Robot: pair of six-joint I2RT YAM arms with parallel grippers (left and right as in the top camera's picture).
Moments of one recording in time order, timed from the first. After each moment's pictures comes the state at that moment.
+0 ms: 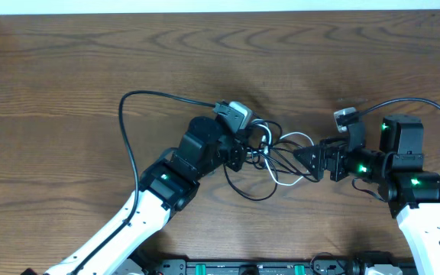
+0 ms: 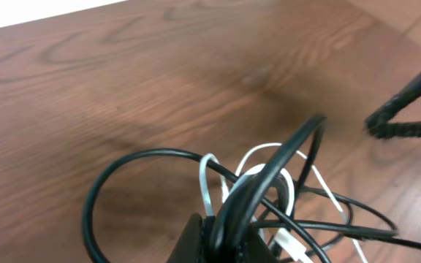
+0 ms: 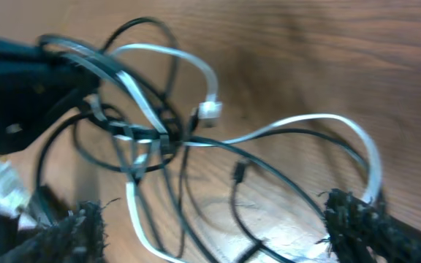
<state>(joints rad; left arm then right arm) -0.64 1.22 0.77 -0.08 0.17 -0.19 0.02 1.03 0.74 -0.61 -0.77 0.03</state>
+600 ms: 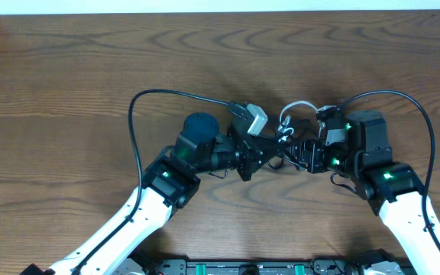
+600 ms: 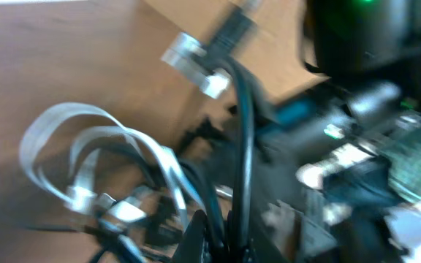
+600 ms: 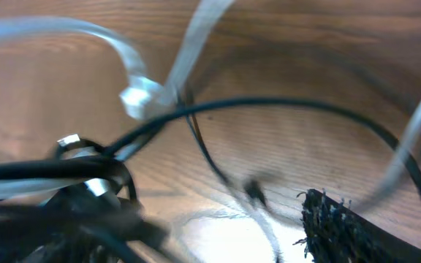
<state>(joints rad) -0.64 1.23 0.77 0.13 0.69 -0.38 0.24 1.10 0.74 -0.51 -0.41 0.30</state>
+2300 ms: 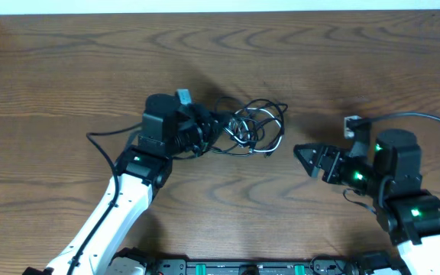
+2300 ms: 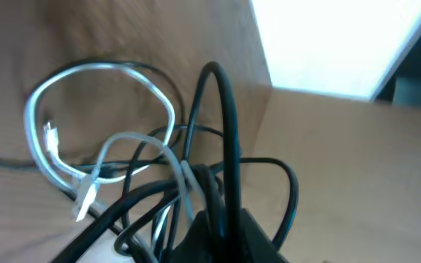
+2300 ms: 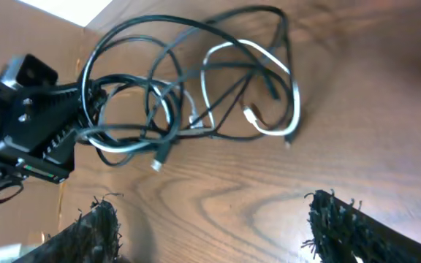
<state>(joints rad) -0.34 1.26 0.77 -0.04 0.55 -1.38 0.18 0.85 0.73 -0.60 -0.53 0.58</state>
